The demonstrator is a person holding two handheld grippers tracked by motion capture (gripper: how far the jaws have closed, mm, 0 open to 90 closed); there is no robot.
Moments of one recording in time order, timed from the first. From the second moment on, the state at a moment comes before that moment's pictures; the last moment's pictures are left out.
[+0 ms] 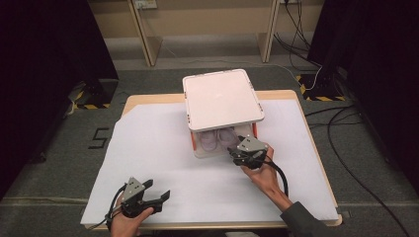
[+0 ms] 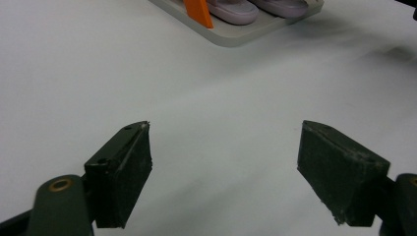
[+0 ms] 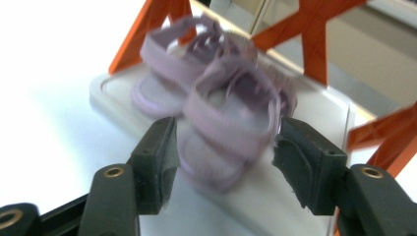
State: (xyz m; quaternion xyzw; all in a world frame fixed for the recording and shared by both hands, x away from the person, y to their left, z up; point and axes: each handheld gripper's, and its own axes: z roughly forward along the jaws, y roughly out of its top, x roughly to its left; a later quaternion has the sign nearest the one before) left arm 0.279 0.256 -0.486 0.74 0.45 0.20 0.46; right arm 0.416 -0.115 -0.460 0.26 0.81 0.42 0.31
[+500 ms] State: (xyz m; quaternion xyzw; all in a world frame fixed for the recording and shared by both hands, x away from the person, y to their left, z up) left arm 0.279 0.256 -0.486 0.74 0.45 0.20 0.46; right arm 0.428 -0.109 -0.483 0.25 0.84 0.37 0.31
